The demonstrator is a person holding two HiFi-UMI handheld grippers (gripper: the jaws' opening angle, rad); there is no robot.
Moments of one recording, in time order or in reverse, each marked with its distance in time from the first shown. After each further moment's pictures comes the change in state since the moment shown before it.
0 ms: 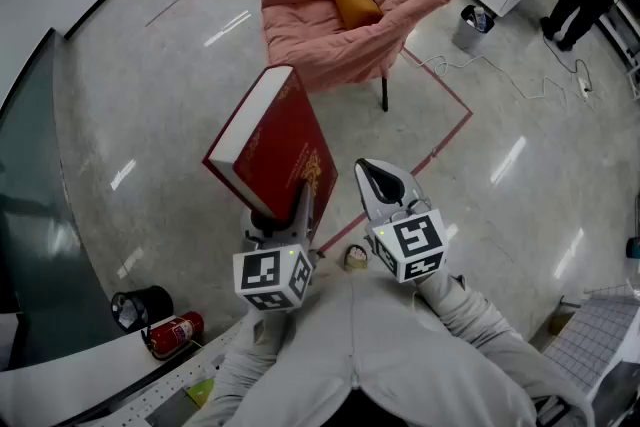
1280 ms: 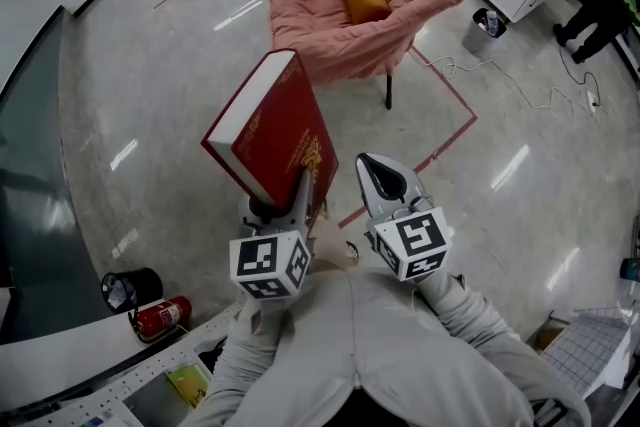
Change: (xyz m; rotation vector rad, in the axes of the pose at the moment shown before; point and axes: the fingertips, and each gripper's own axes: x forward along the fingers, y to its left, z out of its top) left arm 0.025 -0.020 0.000 -0.026 -0.006 0.050; right arm -0.003 -0.028 0.001 -0.002 -0.009 0.061
